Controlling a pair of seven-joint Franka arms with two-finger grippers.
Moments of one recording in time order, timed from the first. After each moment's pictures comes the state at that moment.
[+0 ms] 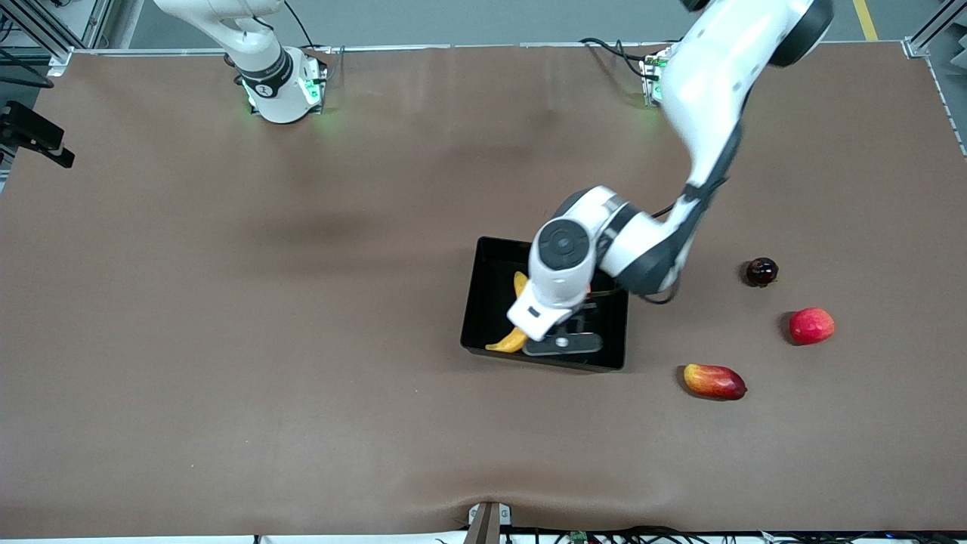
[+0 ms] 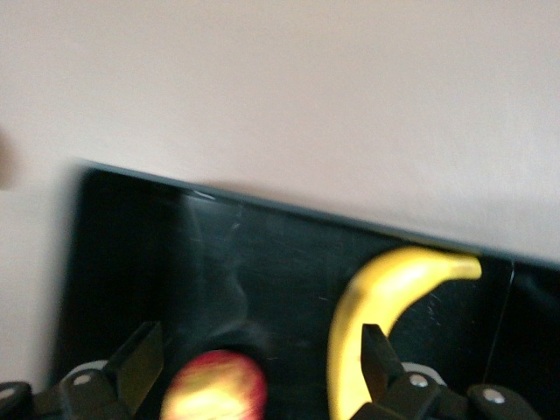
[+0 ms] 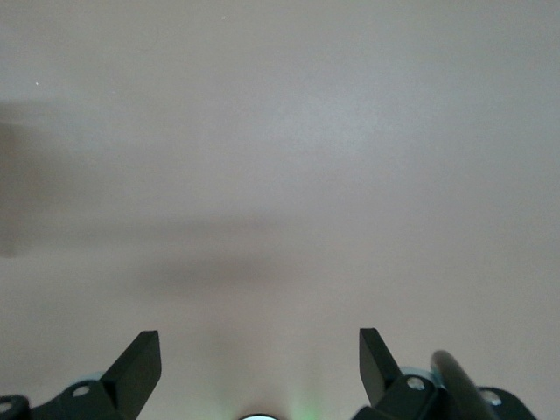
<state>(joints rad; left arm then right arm) -0.36 0.69 -0.26 -1.29 0.32 1.99 -0.77 0.01 -0.10 -0.11 -1.56 -0.01 1.45 -0.08</state>
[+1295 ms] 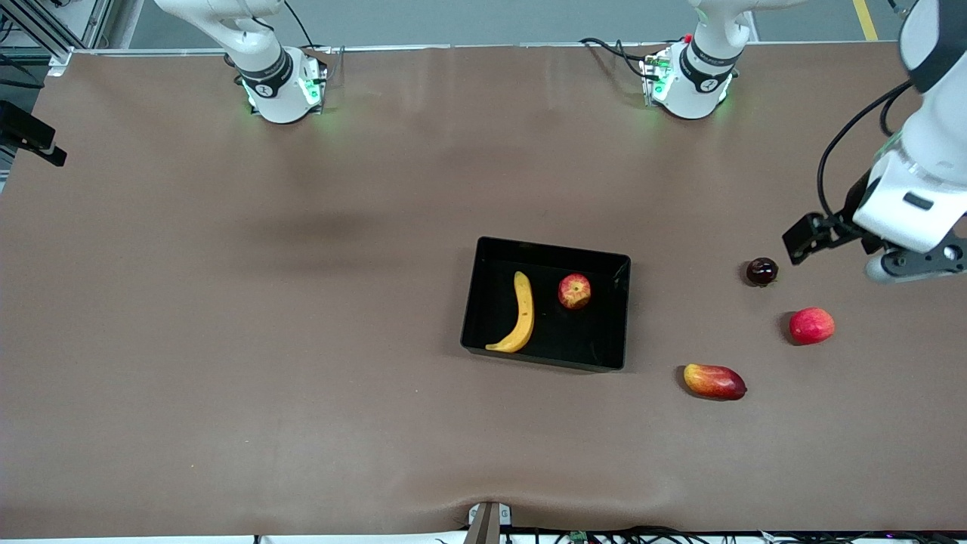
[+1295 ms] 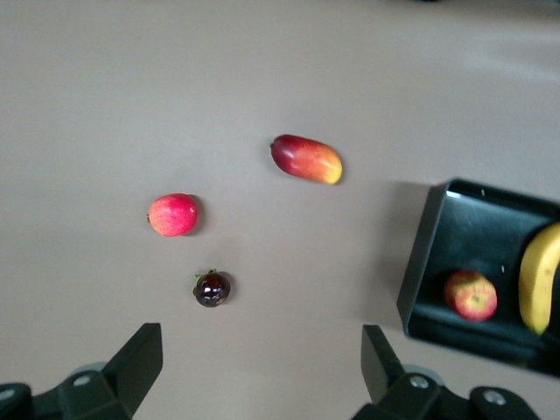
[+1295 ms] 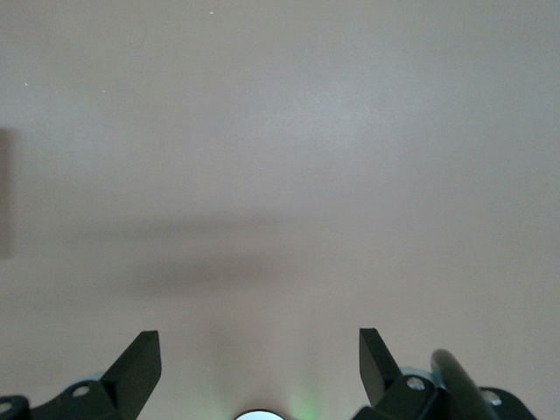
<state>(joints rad) 0.05 0.17 -0.25 -1.37 0.16 1.58 -0.25 -0.02 -0.10 -0.11 -1.56 -0.01 1.44 -0.08</state>
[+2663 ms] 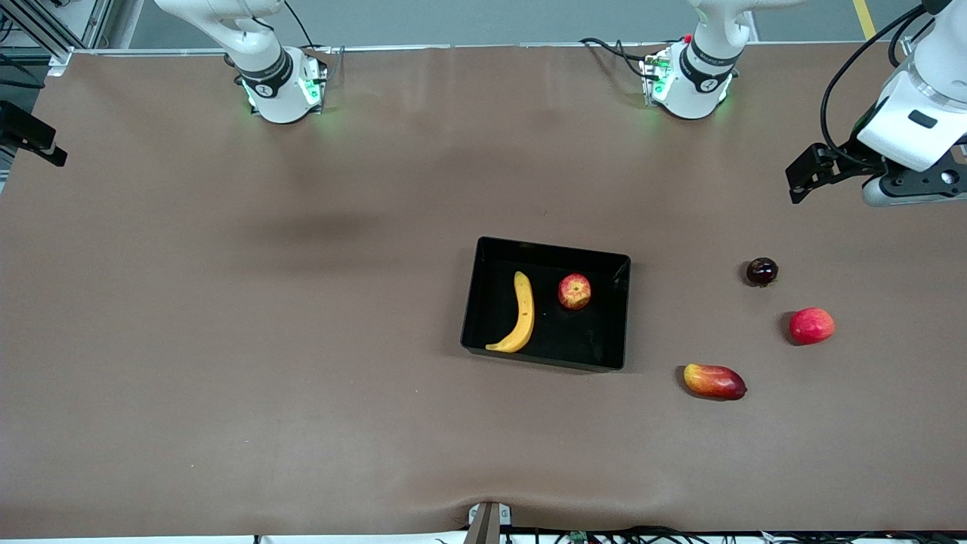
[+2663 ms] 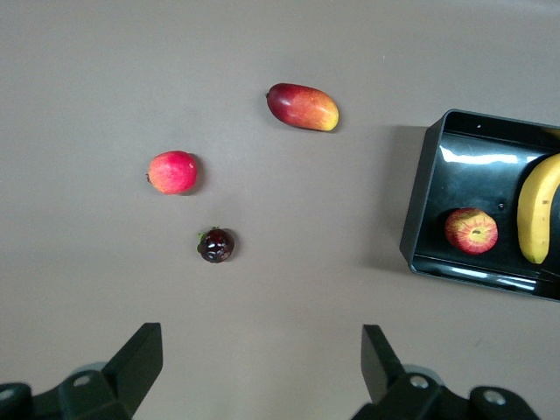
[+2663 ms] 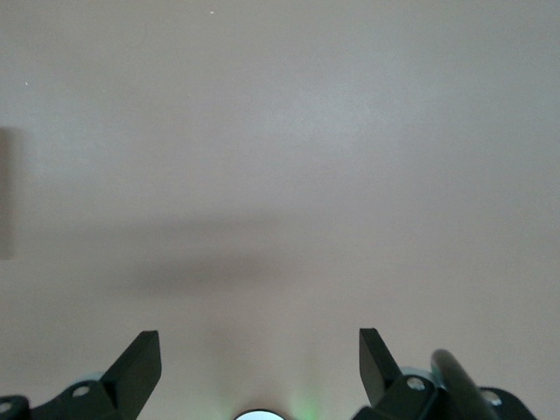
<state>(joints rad) 0.04 -0.04 -0.20 -1.61 0.07 1.60 -0.19 -0.02 -0.10 -0.10 -1.56 -0.01 1.44 -0.08</state>
